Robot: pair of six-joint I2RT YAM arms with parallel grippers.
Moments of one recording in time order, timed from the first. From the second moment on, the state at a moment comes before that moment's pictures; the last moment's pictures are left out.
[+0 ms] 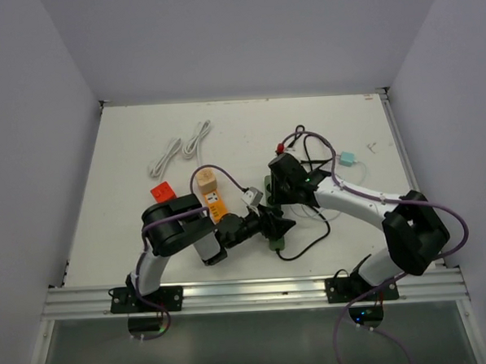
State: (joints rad) left arm -1.04 2.08 0.52 1.50 0.01 -0.60; right arm 0.74 1.51 0.97 -0.44 0.26 0.64
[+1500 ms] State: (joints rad) left arm -1.01 1.82 0.54 1.04 -0.07 -0.42; right arm 0.52 1.23 0.98 -0.54 0.07 0.62
